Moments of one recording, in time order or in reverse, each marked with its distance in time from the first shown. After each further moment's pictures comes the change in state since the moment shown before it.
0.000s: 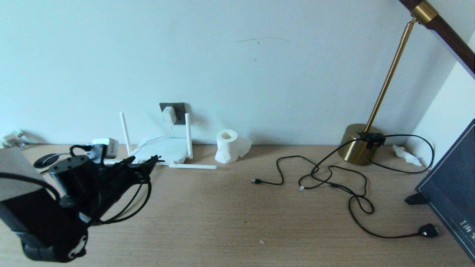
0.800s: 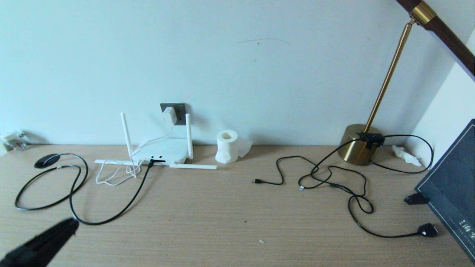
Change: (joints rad) left arm -0.157 -1.295 0.363 0.951 0.038 0.009; right arm 0.000 0.000 0.000 0.000 0.000 0.001
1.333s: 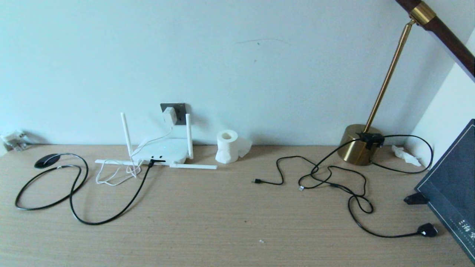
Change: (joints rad) left arm 0.107 -0.375 -0.009 0.825 0.052 0.054; right arm 0.000 0.000 0.000 0.004 0.001 -0.029
